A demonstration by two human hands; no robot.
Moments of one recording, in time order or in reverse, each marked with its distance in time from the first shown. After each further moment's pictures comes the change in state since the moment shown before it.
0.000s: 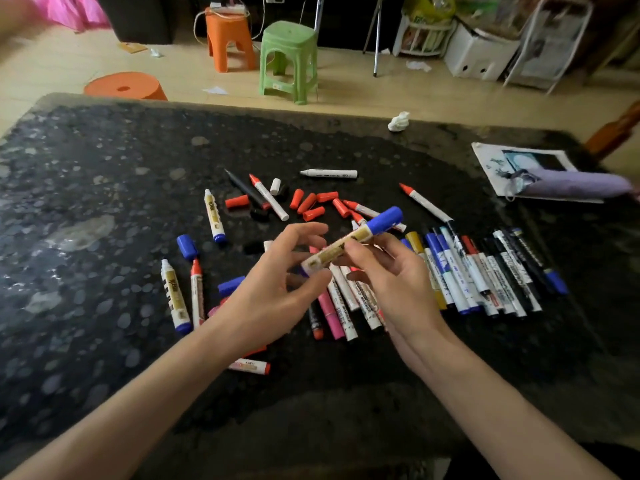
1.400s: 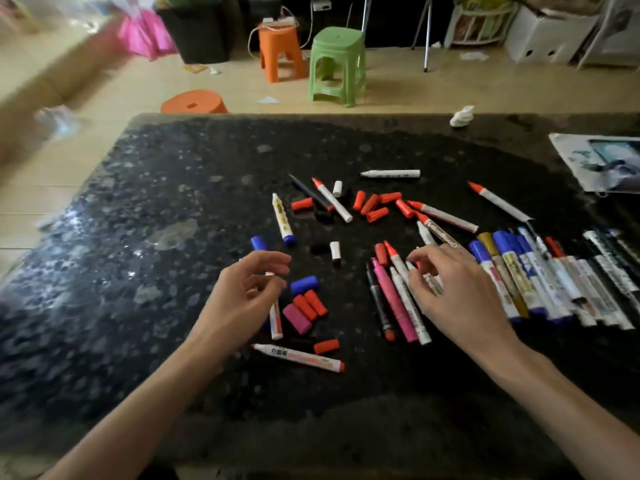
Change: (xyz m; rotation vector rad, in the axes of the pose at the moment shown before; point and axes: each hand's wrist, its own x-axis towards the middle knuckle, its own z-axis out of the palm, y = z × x) left_hand -0.047 -0.044 -0.087 0.120 0.329 -0.226; right_hand 0.027 0.037 -0.011 -1.165 0.022 -0.498
